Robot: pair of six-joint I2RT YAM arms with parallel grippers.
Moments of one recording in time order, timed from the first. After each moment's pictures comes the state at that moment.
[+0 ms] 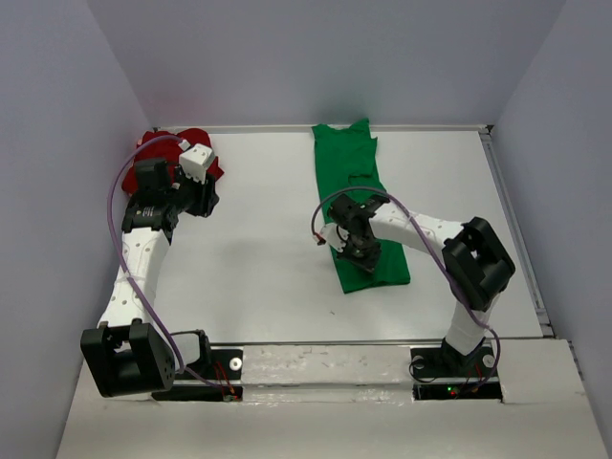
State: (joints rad) left arm 0.09 1.18 1.02 -0.43 0.45 0.33; right arm 0.73 1.81 1.30 -1.01 -0.05 -0.39
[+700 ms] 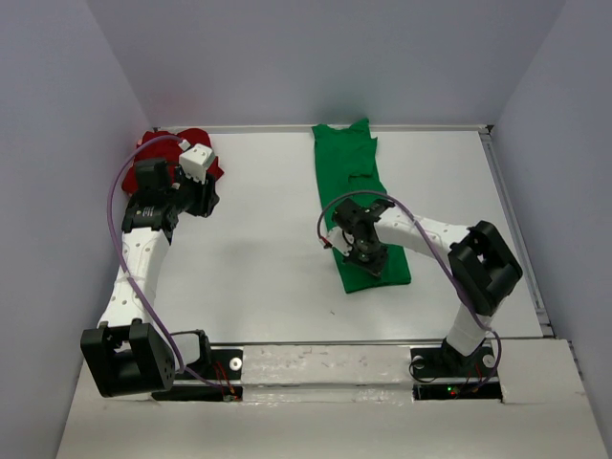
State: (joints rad) left arm 0.09 1.18 1.02 -0.43 0.46 0.33; right arm 0.73 1.76 1.23 -1.02 0.03 -0.36
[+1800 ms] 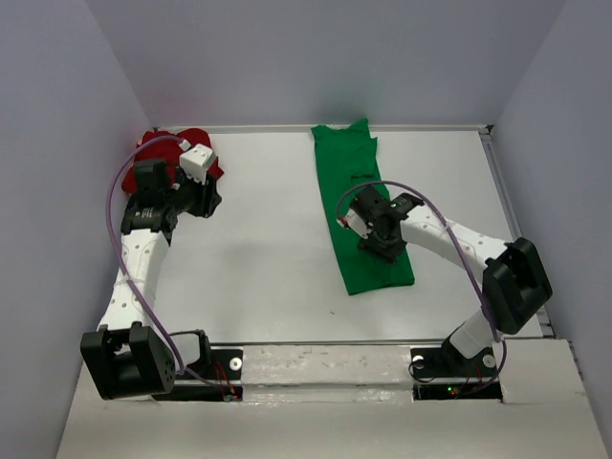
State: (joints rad) left arm 0.09 1.17 1.02 -0.44 0.49 0.33; right arm 0.69 1.60 1.19 -1.02 0.30 -0.36
